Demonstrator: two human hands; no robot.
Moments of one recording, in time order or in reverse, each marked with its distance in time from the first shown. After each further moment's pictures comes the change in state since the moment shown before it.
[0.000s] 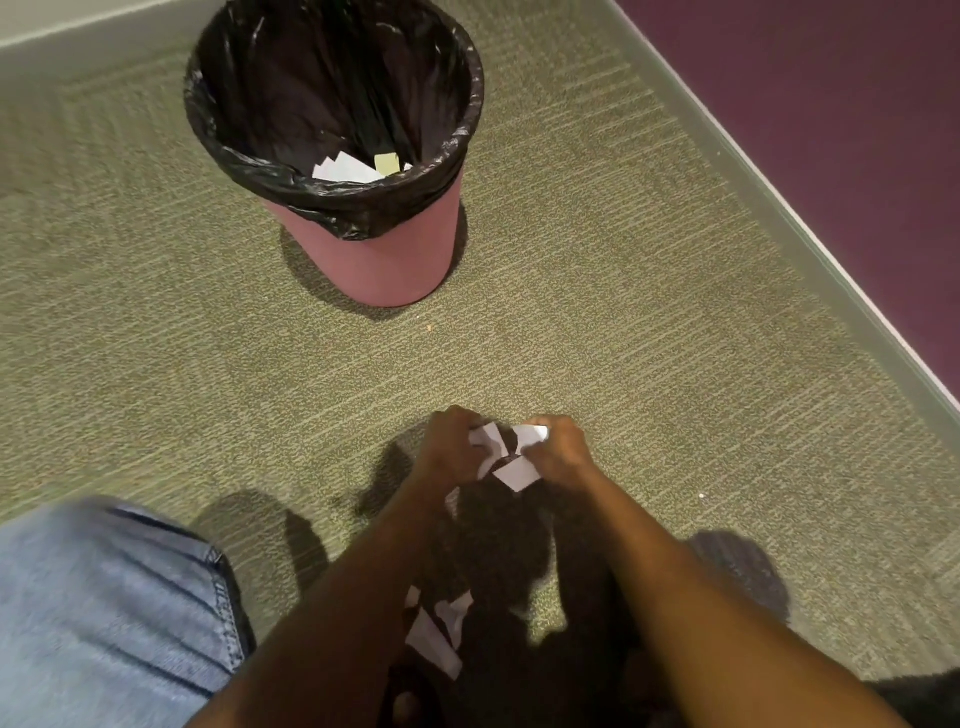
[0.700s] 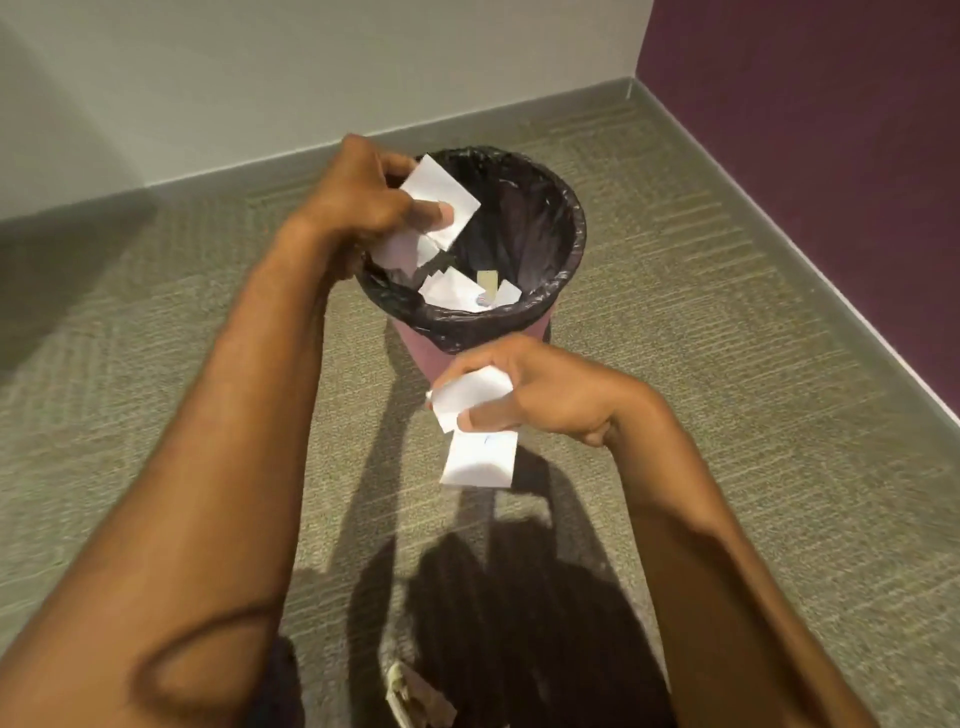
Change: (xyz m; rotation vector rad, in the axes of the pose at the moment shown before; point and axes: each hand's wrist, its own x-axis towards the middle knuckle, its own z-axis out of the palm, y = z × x) left_hand 0.051 0.090 -0.344 -0.378 0.427 0.016; right_hand -0.047 -0.257 -0.100 0.067 -0.702 -0.735
